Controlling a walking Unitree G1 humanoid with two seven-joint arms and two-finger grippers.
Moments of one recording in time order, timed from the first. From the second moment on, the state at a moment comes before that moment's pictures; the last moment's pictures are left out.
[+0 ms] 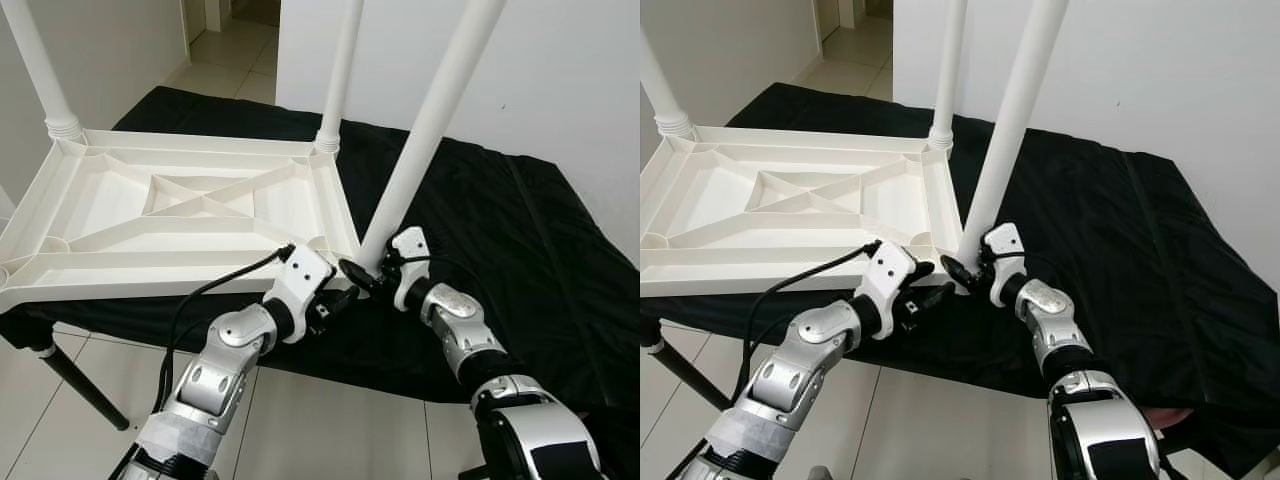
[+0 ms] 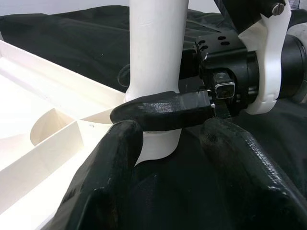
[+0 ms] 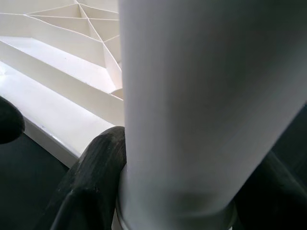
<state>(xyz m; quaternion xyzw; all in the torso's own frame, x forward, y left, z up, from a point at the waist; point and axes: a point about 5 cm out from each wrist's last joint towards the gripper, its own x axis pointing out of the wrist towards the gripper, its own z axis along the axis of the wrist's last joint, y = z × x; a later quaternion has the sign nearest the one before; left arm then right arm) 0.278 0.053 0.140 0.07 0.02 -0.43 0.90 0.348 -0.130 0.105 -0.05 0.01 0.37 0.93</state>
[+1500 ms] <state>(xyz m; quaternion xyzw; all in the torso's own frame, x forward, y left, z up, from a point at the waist) 0.279 0.053 0.141 0.07 0.02 -0.43 0.90 0.320 -0.114 0.107 0.03 -0.02 0.04 1.00</state>
